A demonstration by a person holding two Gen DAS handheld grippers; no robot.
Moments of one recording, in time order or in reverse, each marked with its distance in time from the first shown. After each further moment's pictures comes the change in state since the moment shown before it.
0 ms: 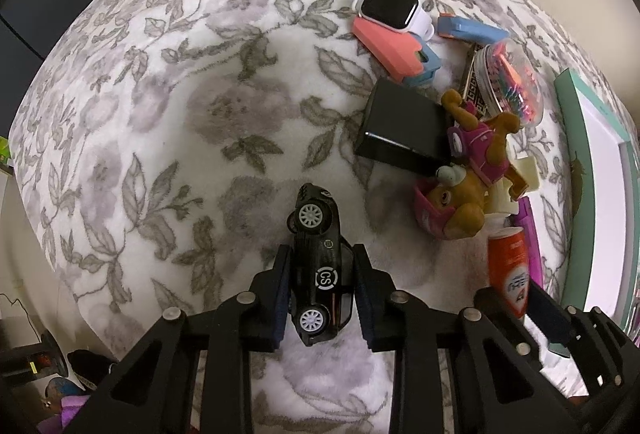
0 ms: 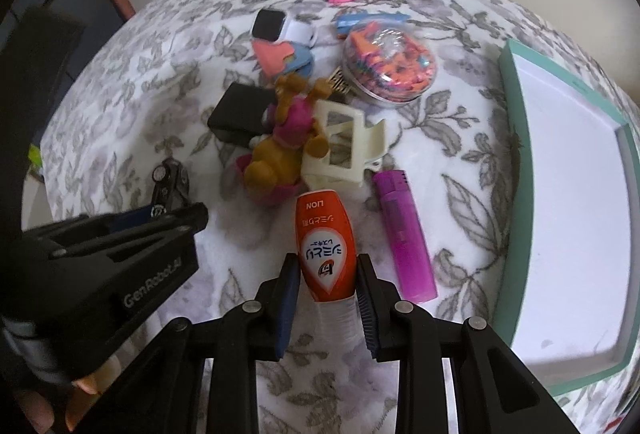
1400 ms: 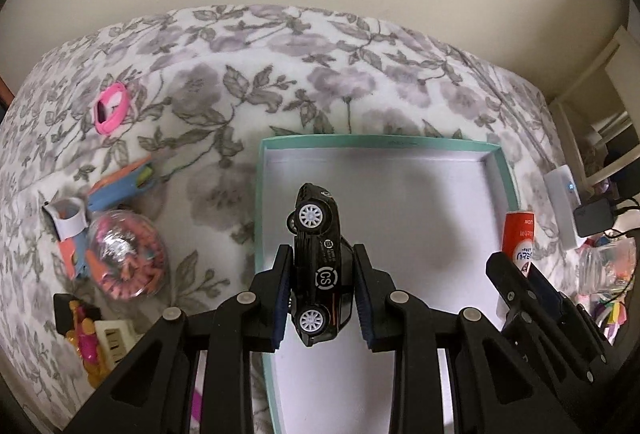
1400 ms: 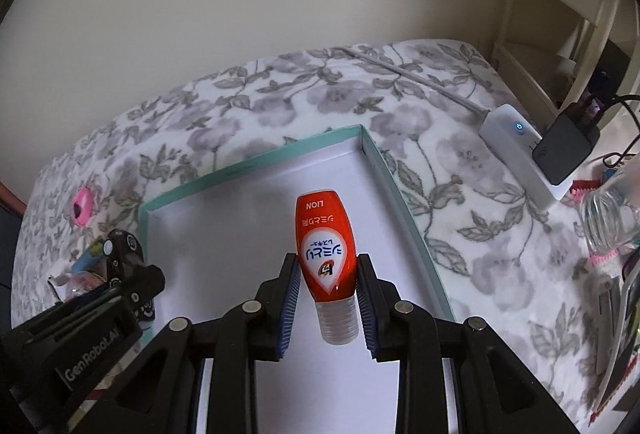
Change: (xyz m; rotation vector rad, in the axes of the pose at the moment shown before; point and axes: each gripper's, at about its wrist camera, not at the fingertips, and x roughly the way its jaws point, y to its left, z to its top) left arm -0.036 -0.269 0.070 0.301 -0.103 -0.172; right arm -0.063 -0.280 0.030 0.515 -0.217 -0.257
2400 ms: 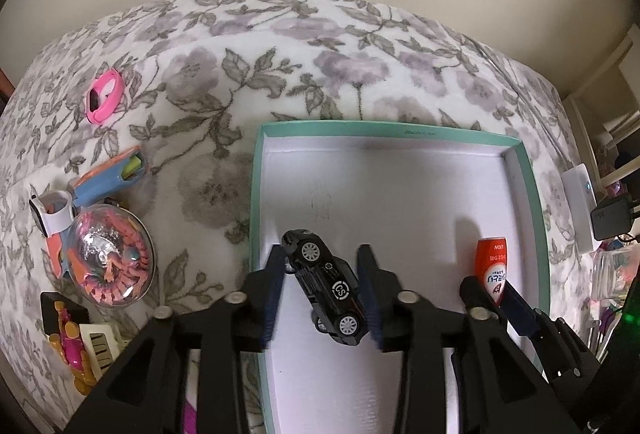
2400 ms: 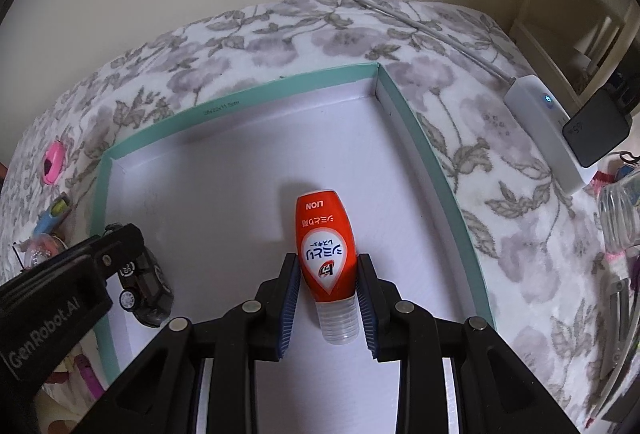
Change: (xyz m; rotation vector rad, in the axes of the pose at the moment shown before) left arm 0.020 0.003 -0.001 -0.027 0.014 0.022; right arm 0.039 0.011 -0.018 -0.073 0.101 -0.055
